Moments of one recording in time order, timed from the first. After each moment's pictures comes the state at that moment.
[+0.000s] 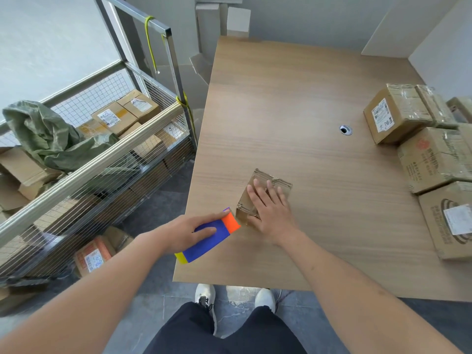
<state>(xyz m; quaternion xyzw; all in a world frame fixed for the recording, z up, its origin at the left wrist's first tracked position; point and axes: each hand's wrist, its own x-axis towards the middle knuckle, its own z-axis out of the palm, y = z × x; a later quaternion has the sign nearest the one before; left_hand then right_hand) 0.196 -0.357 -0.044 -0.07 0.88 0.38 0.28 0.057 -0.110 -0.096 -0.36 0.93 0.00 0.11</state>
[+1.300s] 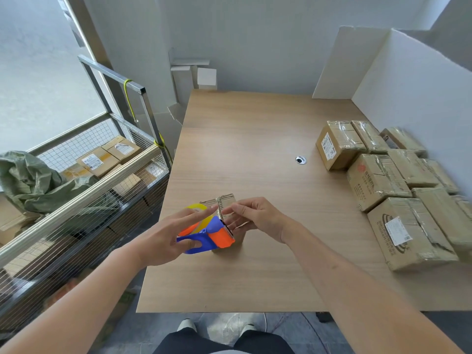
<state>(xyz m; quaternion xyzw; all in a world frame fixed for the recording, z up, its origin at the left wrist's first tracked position) 0.162 -0.288 0.045 0.10 0.92 0.36 0.07 0.026 -0.034 0.059 -0.20 0.67 -0.58 0.41</state>
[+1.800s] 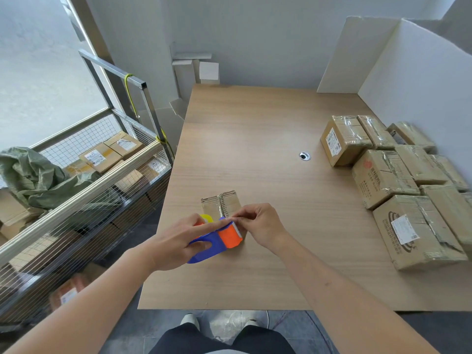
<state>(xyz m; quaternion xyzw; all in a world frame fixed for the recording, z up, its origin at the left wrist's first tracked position) 0.161 -0.265 0.040 0.12 0.93 0.32 0.12 0.042 -0.039 0.018 -0.17 0.76 -0.59 0.22</state>
